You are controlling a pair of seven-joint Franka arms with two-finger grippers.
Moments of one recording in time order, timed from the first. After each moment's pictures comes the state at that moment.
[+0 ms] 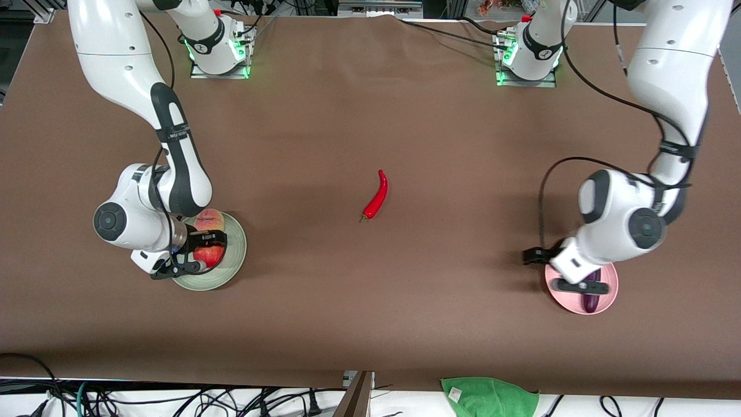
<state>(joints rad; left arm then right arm) 0.11 0.69 -0.30 -1.60 0.07 2.27 -0.13 0.33 0.71 -0.27 -1.65 0.36 2.25 -0.31</state>
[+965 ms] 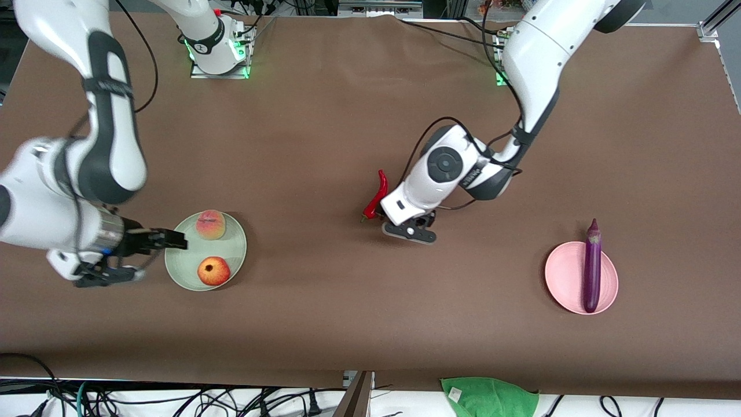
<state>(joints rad) -0.36 0.75 -0.33 -1.57 0.08 2.41 -0.47 0.30 0.53 -0.34 -1.38 0.31 1.84 -0.18</state>
